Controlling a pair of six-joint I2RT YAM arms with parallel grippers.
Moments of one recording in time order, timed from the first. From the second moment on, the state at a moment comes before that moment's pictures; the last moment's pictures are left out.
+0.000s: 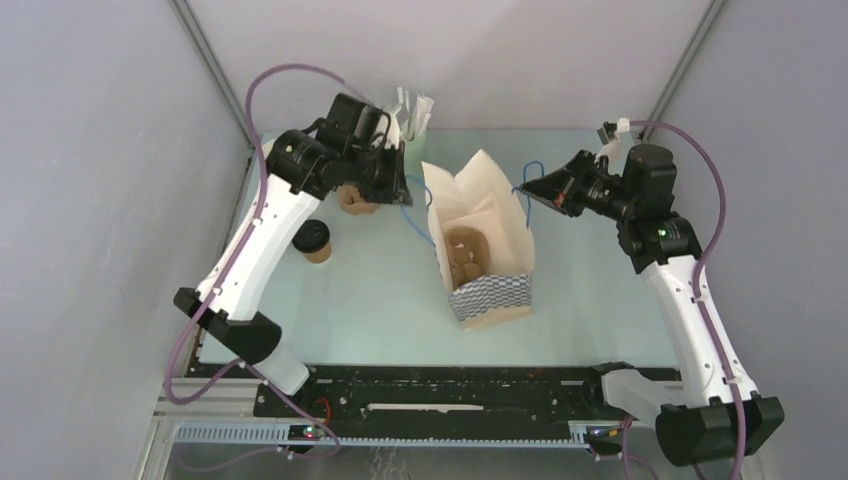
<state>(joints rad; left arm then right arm) -0.59 1.65 2.16 -1.30 0.15 -0.39 0.12 1.10 1.22 -0.41 -0.68 0.85</state>
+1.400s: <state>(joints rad) -0.59 1.54 1.94 -1.20 0.14 -0.38 0.15 1.08 1.18 -0.49 -0.71 0.71</state>
